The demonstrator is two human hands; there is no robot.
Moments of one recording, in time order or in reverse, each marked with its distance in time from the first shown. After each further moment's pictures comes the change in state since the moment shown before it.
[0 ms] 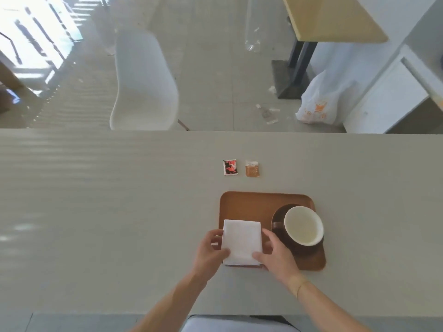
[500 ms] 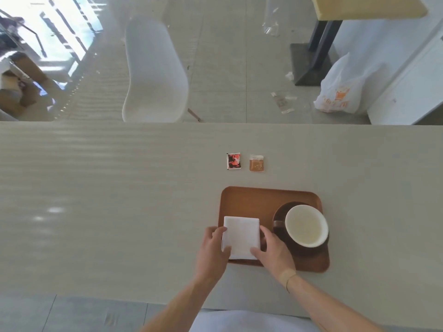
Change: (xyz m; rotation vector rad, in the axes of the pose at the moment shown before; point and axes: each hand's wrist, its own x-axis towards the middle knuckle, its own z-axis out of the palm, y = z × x) left_hand 0.010 -0.023 0.030 0.618 0.166 0.184; right_hand 0.029 0.014 0.002 -0.368 -0.016 -0.068
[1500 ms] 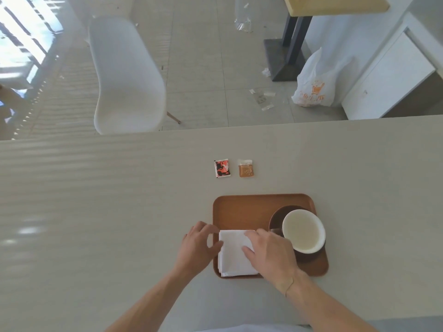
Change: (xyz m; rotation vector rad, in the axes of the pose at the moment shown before) left_hand 0.062 -0.007 -0.047 0.147 -0.076 0.276; right_hand -0.008 -0.062 -0.035 -0.570 0.148 -0.260
